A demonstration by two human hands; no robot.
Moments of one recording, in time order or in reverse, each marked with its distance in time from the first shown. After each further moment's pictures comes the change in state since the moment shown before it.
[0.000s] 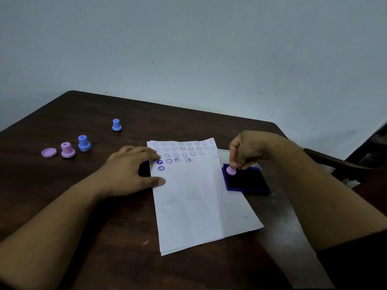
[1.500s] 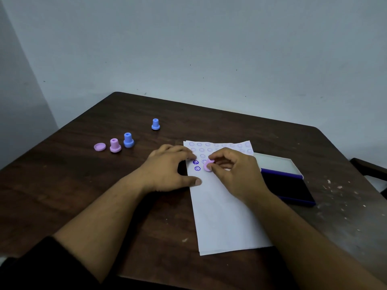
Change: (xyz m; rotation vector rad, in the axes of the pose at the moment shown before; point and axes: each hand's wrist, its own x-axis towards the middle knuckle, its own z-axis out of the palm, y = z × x) left_hand 0.002 -0.002 0.000 -0.008 -0.026 -0.023; right_hand 0.010 -0.038 0.147 0.256 0.606 -0.778
